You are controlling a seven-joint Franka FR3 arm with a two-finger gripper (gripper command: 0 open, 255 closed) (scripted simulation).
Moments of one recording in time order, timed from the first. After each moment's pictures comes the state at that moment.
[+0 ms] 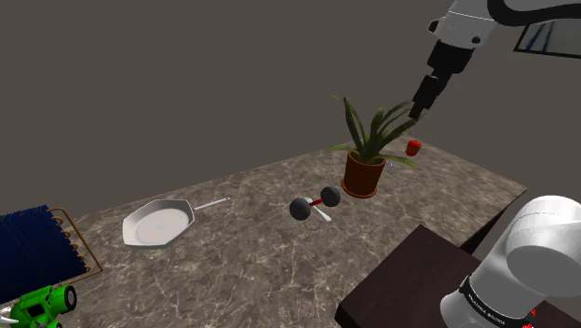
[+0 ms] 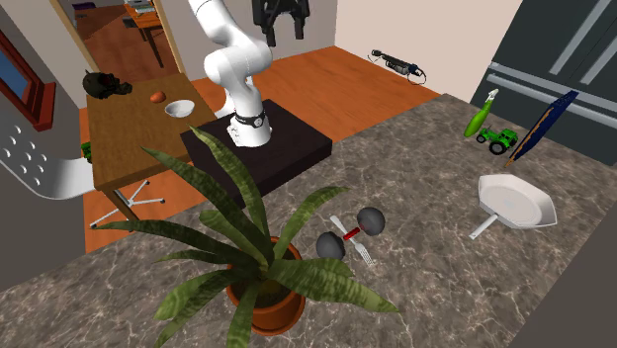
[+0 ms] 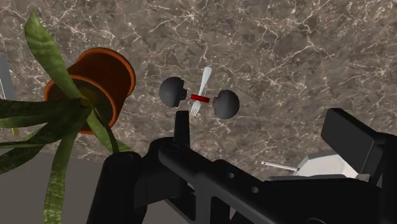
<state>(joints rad) 0.02 -0.83 -0.06 -2.29 -0.08 1.63 -0.15</state>
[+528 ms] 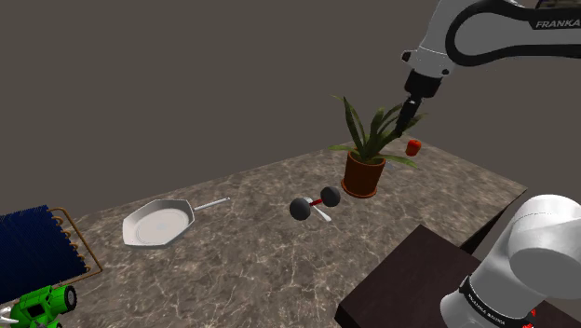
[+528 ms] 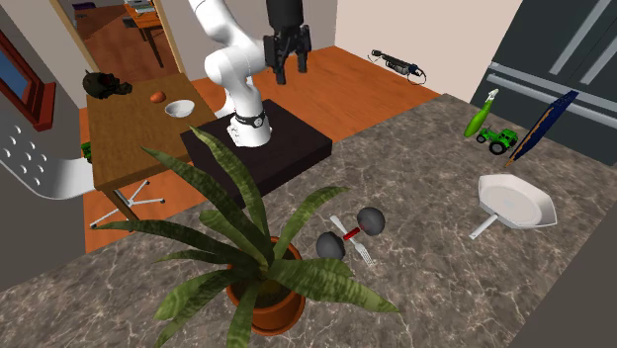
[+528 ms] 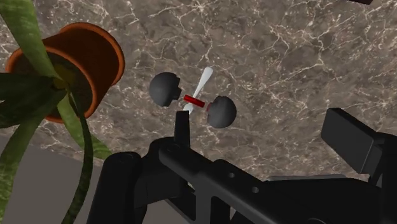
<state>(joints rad) 0.07 -0.73 -0.14 -2.40 -0.12 1.82 -0.33</state>
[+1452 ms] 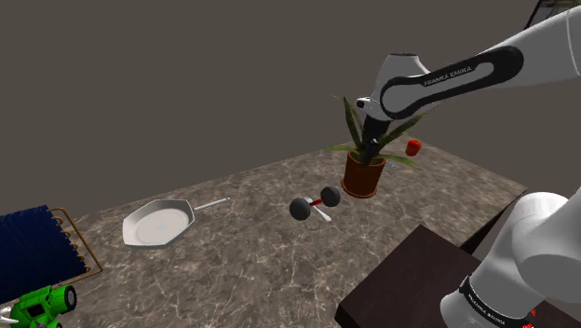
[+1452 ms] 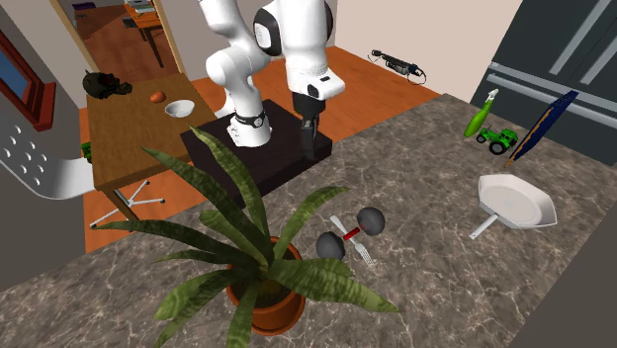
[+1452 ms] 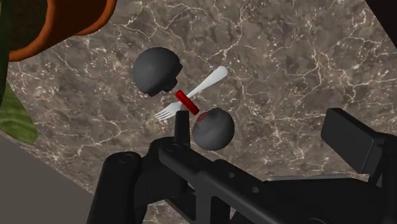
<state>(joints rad) 0.20 -0.30 -0.34 -2.44 -0.11 2.25 -0.80</state>
